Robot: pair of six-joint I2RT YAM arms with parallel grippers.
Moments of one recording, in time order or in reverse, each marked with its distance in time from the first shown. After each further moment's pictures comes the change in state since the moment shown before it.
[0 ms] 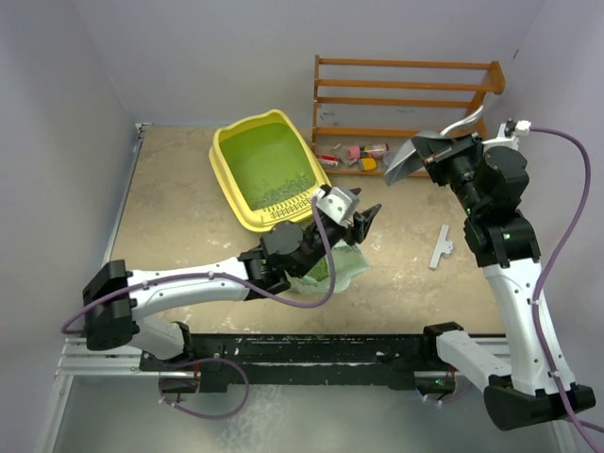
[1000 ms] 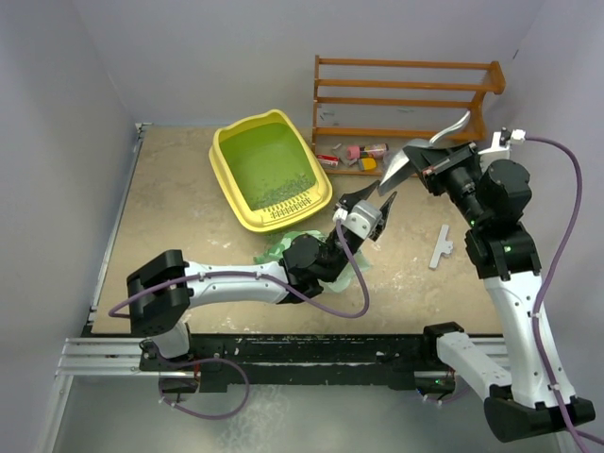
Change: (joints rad) left arm -0.064 0.279 0.071 0.516 -0.105 0.304; right arm -0.002 -0.082 -0.077 0.056 -0.140 0.085
